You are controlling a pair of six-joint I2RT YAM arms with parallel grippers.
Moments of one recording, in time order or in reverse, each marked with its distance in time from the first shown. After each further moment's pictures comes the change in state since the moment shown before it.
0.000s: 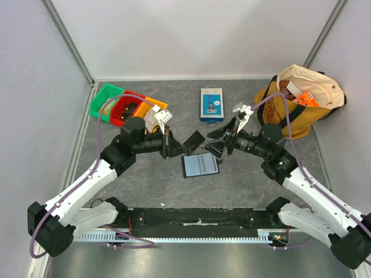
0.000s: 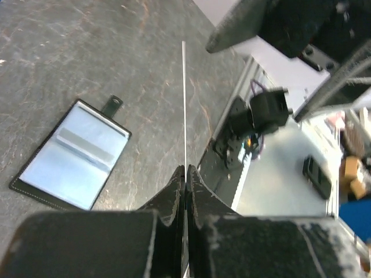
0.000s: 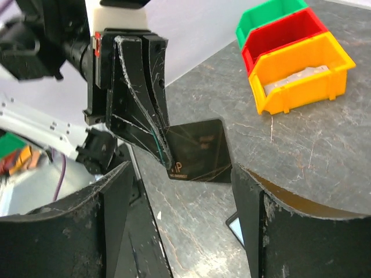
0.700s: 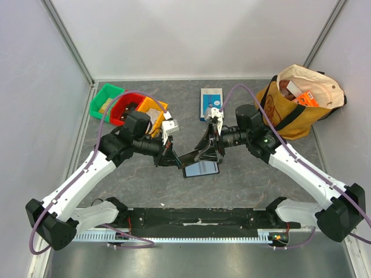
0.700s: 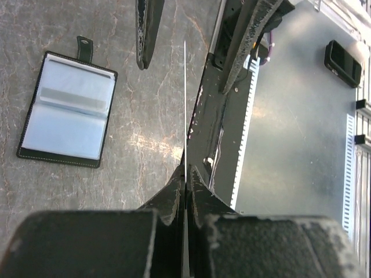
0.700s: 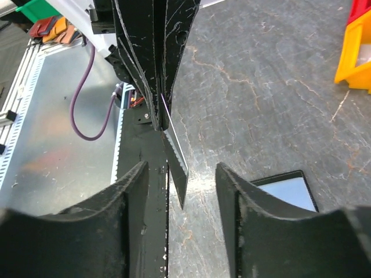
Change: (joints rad) left arm 0.000 0.067 0.250 -0.590 0.206 0.562; right arm 0.014 0.284 0.293 -0.418 -0.430 -0.476
